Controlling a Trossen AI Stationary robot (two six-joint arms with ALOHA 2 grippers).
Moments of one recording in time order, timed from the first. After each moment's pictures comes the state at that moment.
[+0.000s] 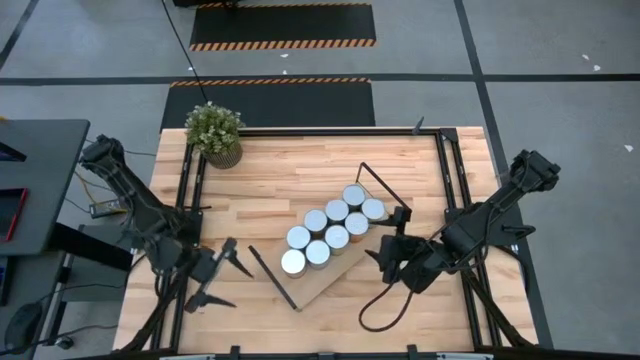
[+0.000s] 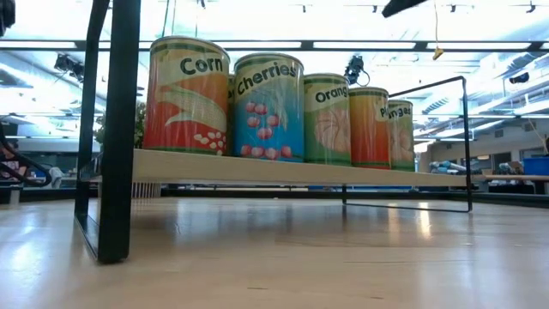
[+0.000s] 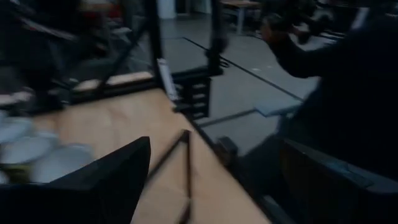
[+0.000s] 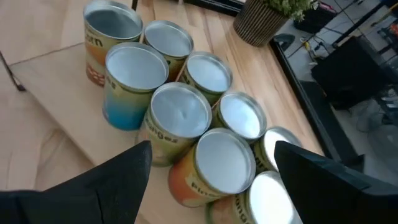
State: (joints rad) left arm -0.86 0.89 0.58 0.14 -0.39 -0.09; right arm 0.65 1.41 1.16 -0.76 0.86 0.41
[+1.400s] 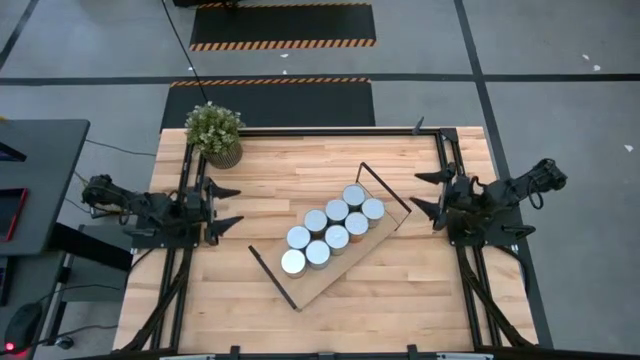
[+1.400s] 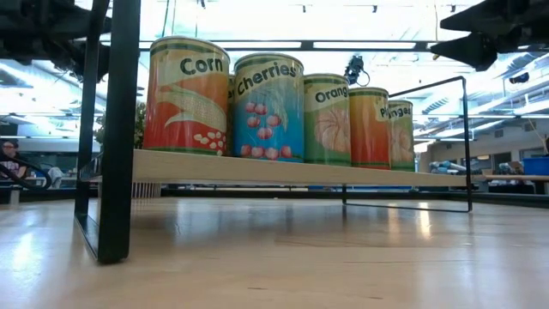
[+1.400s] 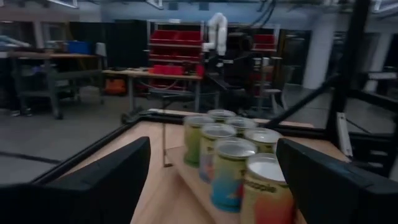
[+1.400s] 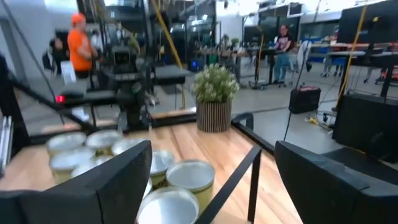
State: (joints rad) left arm -0.39 0.03 0.10 0.06 -0.59 0.00; right arm 0.45 0.13 0.27 -0.10 0.77 -0.01
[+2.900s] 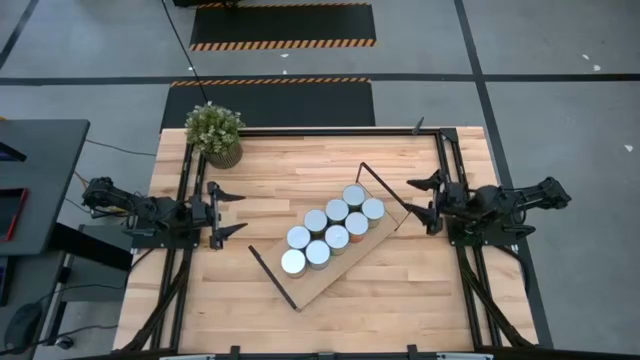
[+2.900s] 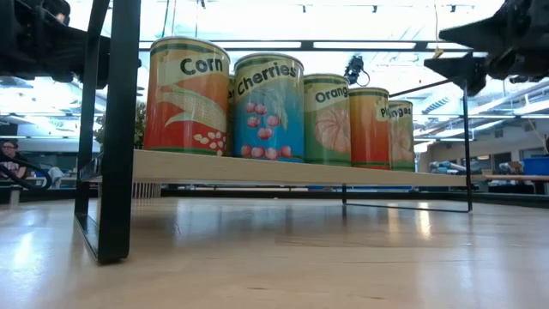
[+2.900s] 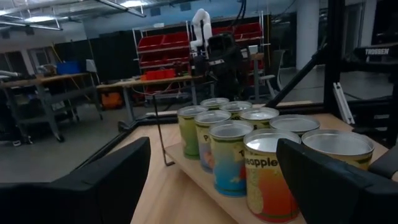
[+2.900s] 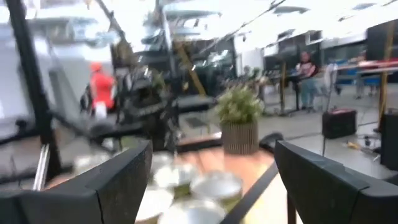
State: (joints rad) left arm -0.37 0.01 0.01 0.12 -0.52 0.14; right arm 0.24 0.00 0.01 0.23 0.47 0.00
